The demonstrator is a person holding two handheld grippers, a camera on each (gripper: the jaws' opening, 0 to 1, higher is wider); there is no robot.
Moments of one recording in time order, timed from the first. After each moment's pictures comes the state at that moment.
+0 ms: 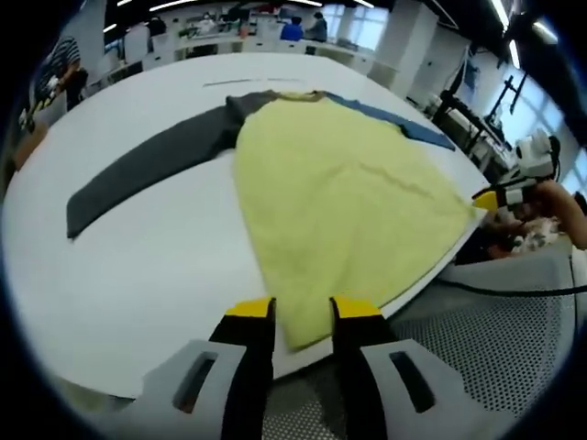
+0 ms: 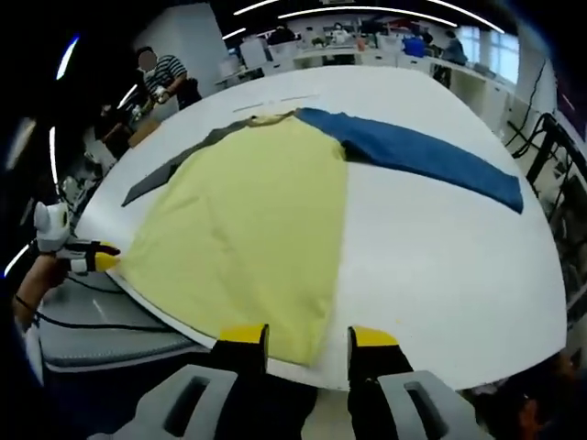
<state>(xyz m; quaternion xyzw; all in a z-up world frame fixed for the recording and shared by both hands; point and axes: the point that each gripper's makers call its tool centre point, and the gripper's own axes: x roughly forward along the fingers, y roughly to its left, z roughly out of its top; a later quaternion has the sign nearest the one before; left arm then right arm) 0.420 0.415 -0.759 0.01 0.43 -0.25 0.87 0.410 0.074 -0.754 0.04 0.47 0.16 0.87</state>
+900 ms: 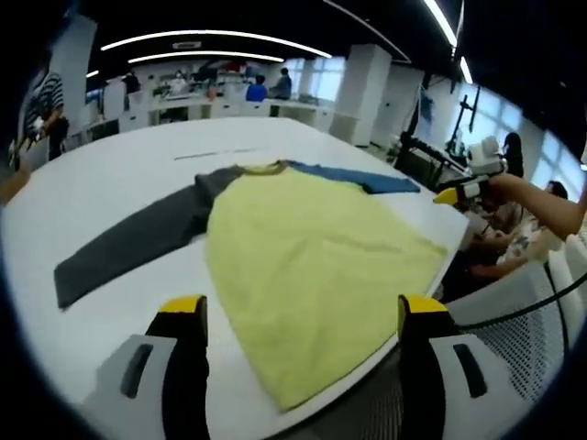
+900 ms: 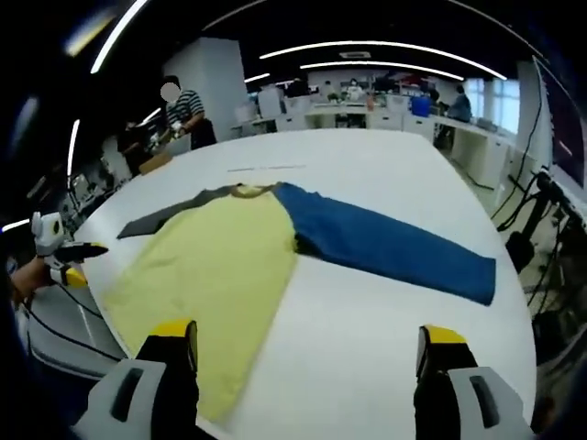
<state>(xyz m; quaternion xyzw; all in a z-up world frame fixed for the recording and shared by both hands) 0.450 0.383 -0.714 0.00 0.29 -0.32 0.90 0.494 0.003 -0.717 0.02 0.34 0.15 0.93</state>
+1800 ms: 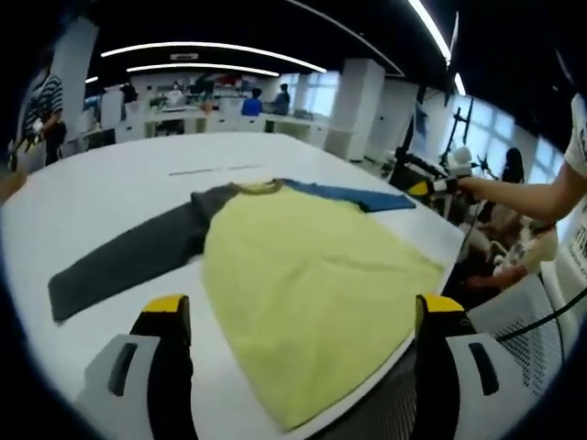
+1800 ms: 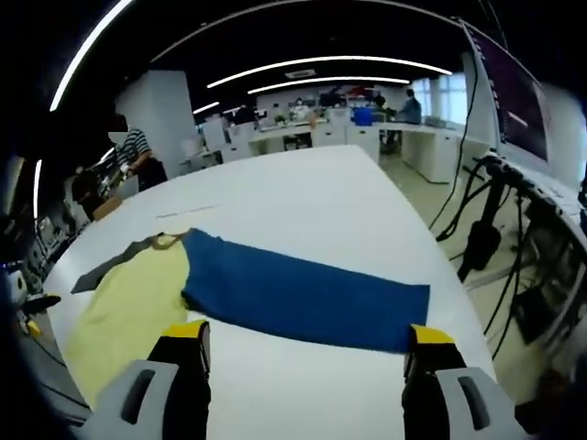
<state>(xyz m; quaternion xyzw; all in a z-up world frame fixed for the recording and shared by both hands) 0.464 0.383 -0.703 -0.02 0.27 -0.33 0.91 0.562 -0.103 -0.725 0.06 0.32 0.04 0.95</state>
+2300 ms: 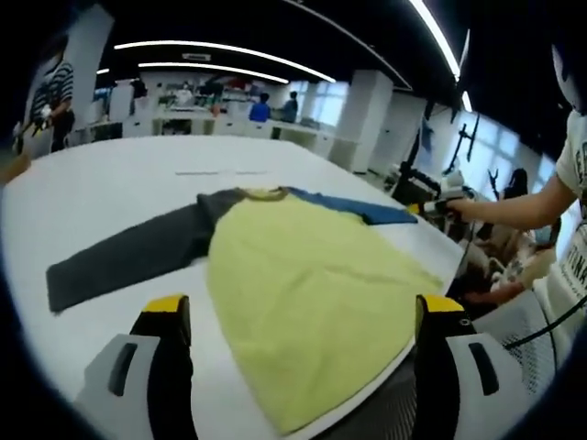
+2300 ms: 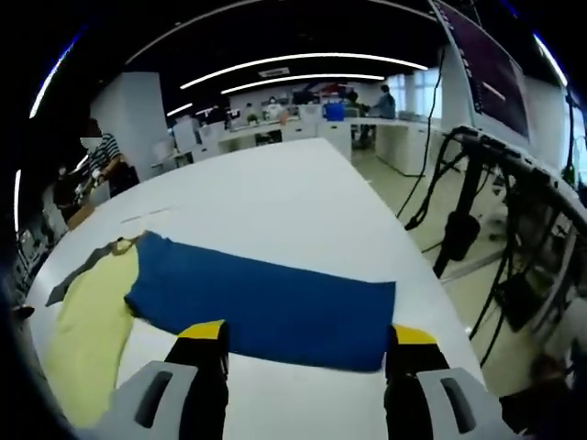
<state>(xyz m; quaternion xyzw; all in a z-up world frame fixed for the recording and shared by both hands) 0.470 0.383 -0.697 -0.05 0.26 -0.32 0.91 0.585 -0.156 -0.759 0.06 0.32 -0.02 0.94</state>
